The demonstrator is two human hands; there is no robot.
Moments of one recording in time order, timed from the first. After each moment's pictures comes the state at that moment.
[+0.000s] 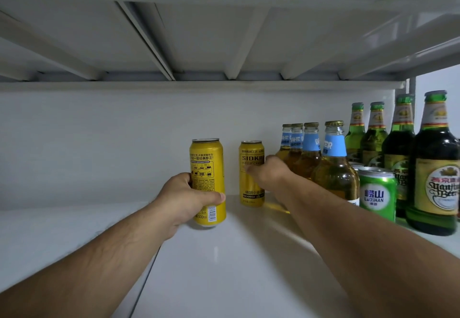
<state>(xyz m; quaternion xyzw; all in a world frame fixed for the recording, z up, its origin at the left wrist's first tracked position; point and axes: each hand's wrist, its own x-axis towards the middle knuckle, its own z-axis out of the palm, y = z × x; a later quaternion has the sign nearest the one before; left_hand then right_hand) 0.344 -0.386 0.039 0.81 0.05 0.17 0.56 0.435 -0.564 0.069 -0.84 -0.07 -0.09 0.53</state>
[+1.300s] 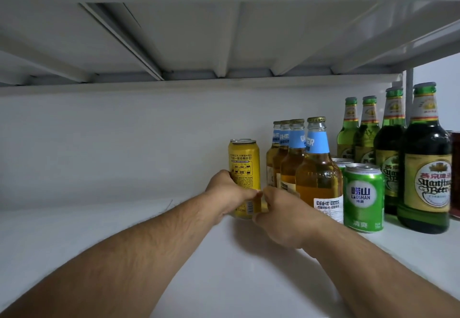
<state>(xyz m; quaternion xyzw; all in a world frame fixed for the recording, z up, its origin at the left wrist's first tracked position) 0.395 -0.482 0.037 0.84 0.06 0.15 0.51 0.353 -0.624 0.032 -0.92 -0.19 -0.04 0.34</state>
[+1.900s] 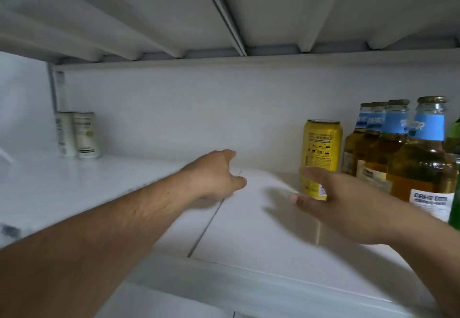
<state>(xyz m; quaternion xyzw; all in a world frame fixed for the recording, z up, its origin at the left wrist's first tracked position) 0.270 -0.364 0.048 0.96 0.13 0.16 0.18 0.301 -0.604 0.048 -0.93 -0.33 -0.09 0.16</state>
